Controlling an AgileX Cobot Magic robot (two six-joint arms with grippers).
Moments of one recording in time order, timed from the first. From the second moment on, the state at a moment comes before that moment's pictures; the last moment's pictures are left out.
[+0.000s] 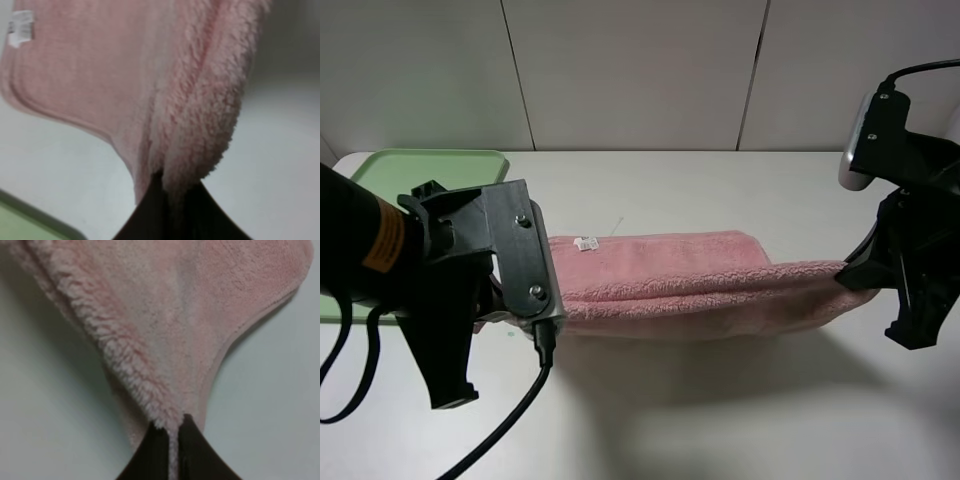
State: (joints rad) left arm -0.94 1.25 -0.70 0.31 0.61 0.13; right arm 0.39 1.13 -0.69 0.11 0.85 -0.80
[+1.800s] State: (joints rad) left arm -0.61 1.50 -0.79 0.45 0.47 0.00; right arm 0.39 1.53 -0.89 0.11 0.63 -0.81
